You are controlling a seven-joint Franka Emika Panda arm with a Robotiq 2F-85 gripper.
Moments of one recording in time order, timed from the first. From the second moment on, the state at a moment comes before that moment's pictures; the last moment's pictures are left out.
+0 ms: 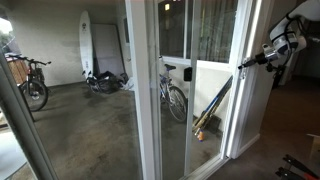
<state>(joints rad) -0.44 0.29 -0.36 -1.96 1.47 2.23 -1.97</state>
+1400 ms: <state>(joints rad) -0.48 0.31 -0.40 -1.96 1.47 2.23 -1.97</state>
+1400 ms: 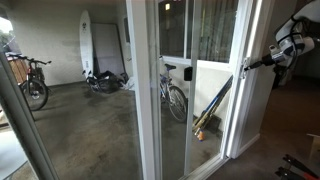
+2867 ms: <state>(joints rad) -0.32 0.30 -0.30 -2.06 1.53 2.59 -2.19</state>
